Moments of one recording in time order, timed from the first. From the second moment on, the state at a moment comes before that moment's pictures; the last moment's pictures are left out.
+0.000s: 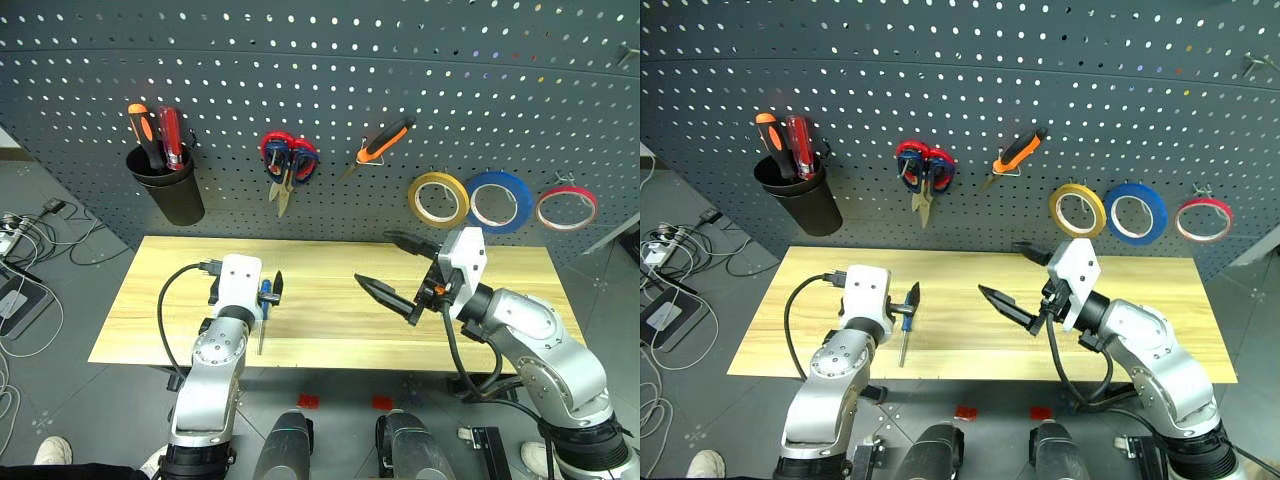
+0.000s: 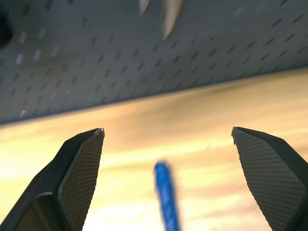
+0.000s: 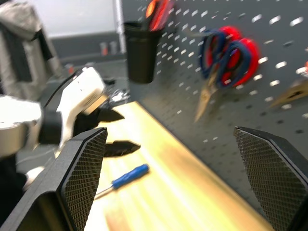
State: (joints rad) left arm -0.07 0.16 0.02 -0.39 0.11 0.68 -0.07; right arm -0.21 -0.49 0.14 -0.56 0.47 0.45 0.62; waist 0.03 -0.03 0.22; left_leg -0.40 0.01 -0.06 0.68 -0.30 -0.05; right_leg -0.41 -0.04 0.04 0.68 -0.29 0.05
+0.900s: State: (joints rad) left arm -0.33 0.19 0.12 -0.01 -0.01 0.87 -0.10; right arm -0.33 -0.46 0.25 -0.51 0.41 0.58 0.63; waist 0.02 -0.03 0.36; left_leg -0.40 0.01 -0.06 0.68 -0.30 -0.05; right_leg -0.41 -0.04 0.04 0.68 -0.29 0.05
